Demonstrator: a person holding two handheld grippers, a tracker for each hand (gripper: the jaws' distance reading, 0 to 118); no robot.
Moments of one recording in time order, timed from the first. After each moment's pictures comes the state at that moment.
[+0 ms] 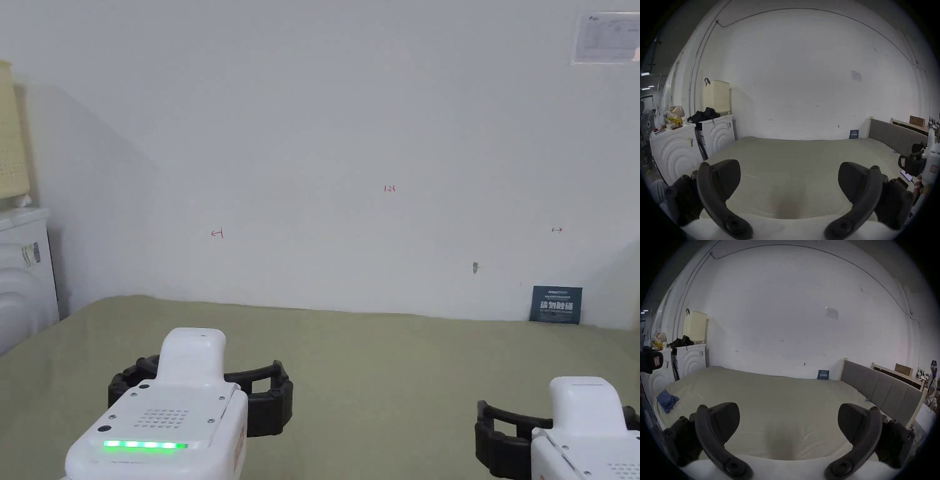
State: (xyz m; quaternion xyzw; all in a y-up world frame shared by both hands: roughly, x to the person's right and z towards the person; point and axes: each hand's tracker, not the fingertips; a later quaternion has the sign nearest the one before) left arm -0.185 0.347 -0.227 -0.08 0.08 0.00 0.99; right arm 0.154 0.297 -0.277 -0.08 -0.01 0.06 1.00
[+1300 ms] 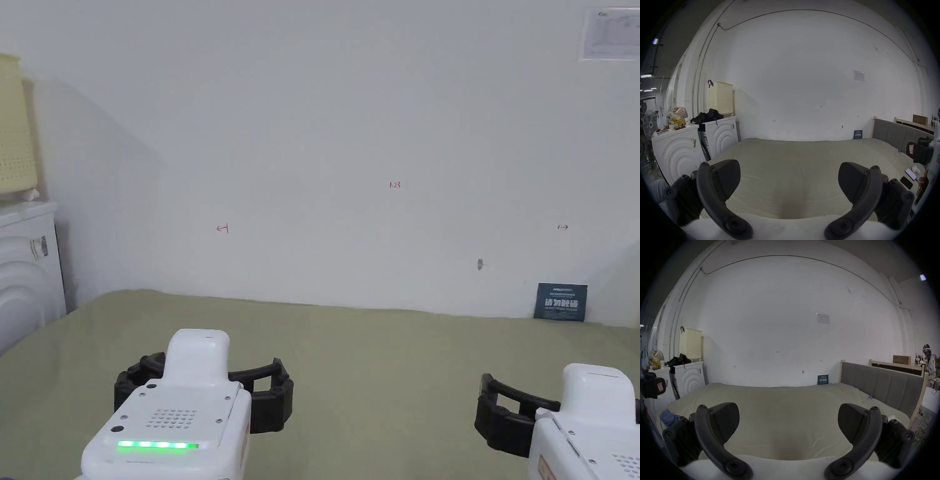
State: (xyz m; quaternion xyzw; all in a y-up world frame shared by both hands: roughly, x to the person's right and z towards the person) left arm -0.187 0.315 -0.223 -0.07 0.09 -0.01 0.99; right arm 0.148 0.303 -0.274 -0.03 -0.02 -0.01 1.00
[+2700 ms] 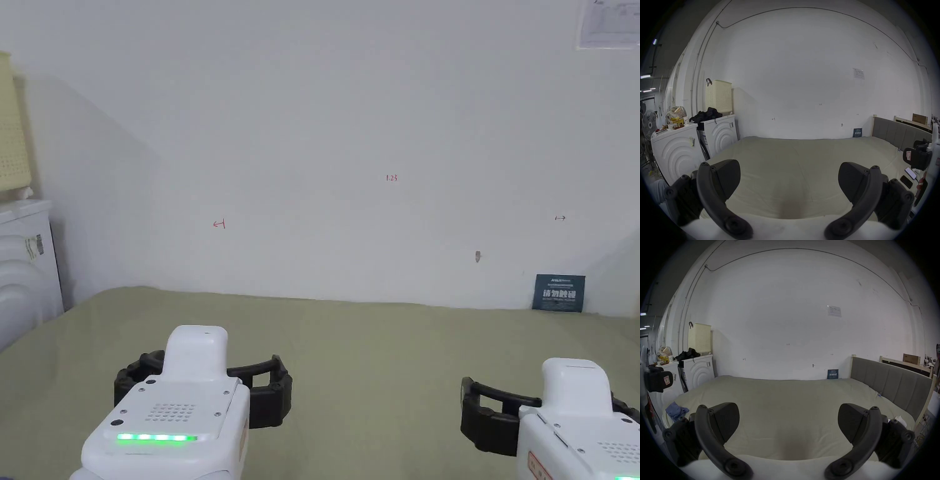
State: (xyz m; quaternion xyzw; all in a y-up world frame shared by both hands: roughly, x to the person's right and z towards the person) left arm -0.188 0.312 -0.231 -0.08 0.09 -0.01 0.99; right arm 0.147 0.296 -0.285 -0.07 0.03 0.00 1.00
